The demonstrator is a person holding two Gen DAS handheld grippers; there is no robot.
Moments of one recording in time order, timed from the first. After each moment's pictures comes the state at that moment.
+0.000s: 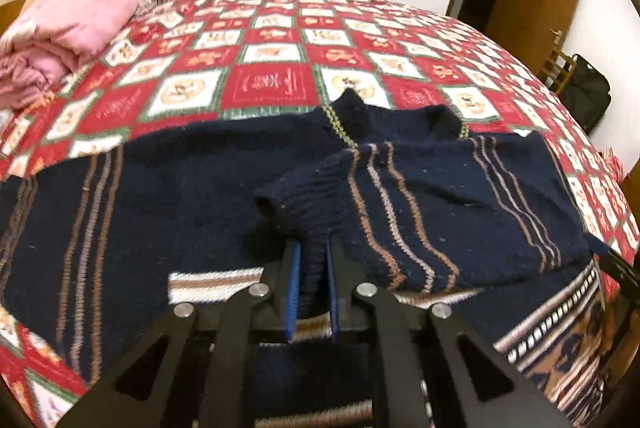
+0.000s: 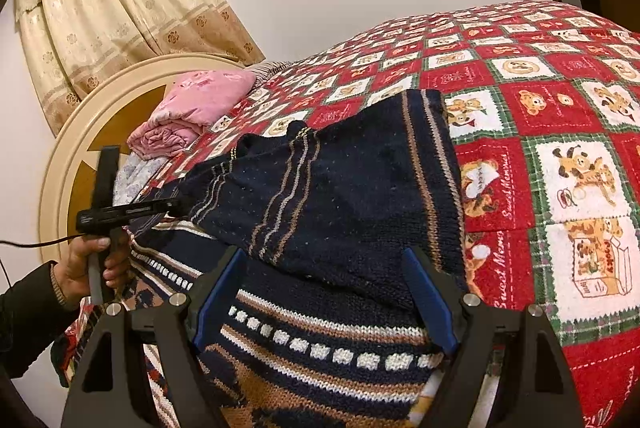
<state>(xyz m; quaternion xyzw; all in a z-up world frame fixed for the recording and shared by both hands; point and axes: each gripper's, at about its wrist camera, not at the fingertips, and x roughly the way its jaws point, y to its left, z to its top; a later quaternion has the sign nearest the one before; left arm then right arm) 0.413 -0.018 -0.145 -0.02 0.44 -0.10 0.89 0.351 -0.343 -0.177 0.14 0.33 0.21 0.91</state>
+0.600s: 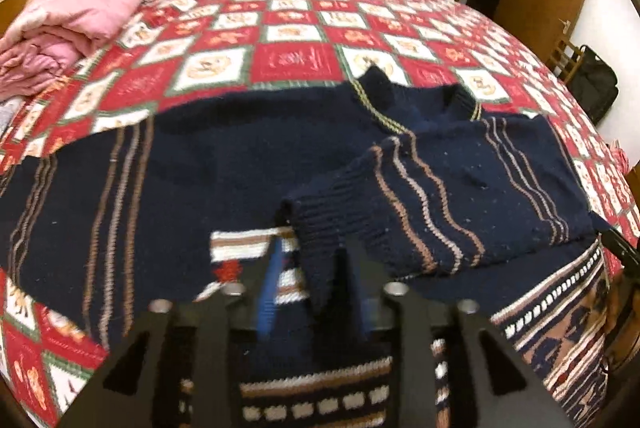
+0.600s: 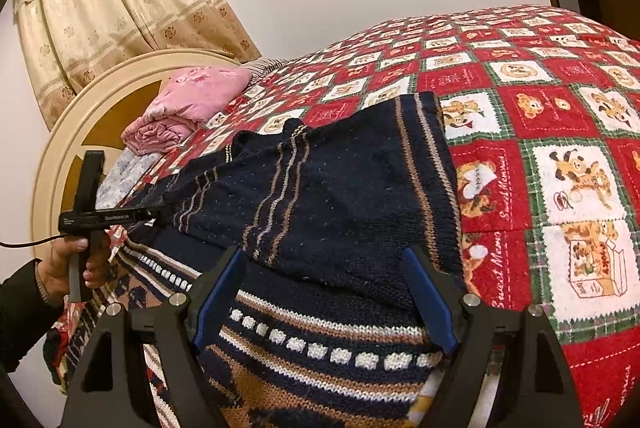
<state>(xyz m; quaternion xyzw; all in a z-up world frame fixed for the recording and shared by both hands) 0.399 0.001 -0.147 -0.01 0.46 -0.09 0.88 0.351 -0.339 -0.177 0.13 0.33 0.20 0.91</state>
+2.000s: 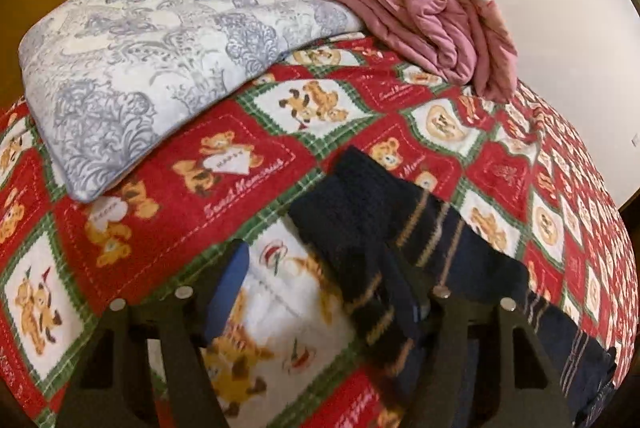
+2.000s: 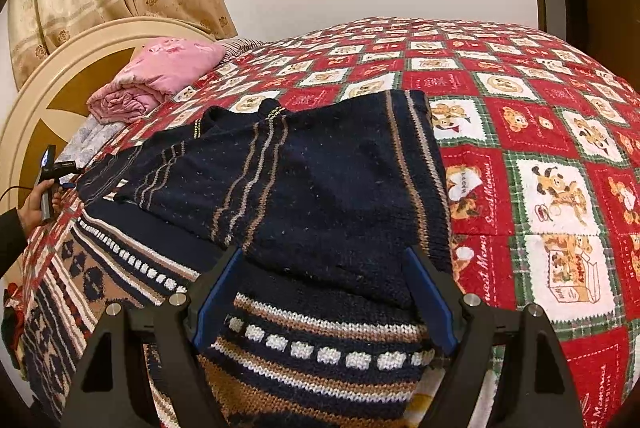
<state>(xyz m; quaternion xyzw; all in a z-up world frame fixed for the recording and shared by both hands) 0.425 0.432 -0.176 -0.24 0.40 0.25 0.85 0.352 -0.318 -0.178 0.05 0.35 0.13 0.92</state>
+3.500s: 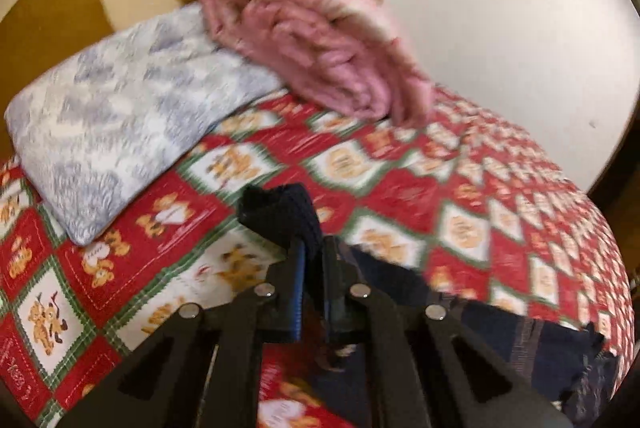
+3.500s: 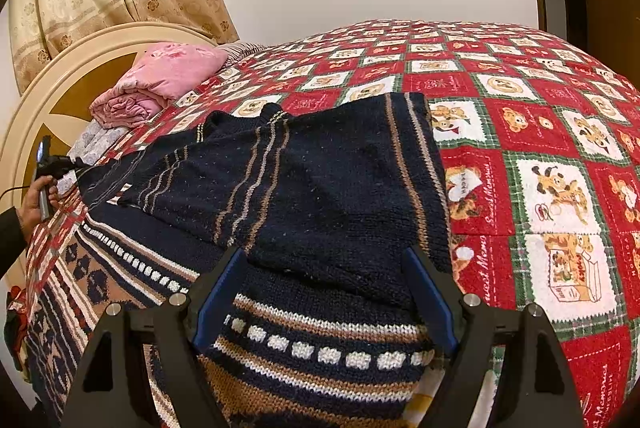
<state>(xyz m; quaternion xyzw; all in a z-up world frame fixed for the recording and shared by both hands) 0.413 0.372 -0.107 -0.20 0.31 0.17 0.91 0.350 -0.320 -0.177 0.06 0.35 0.14 0.93</state>
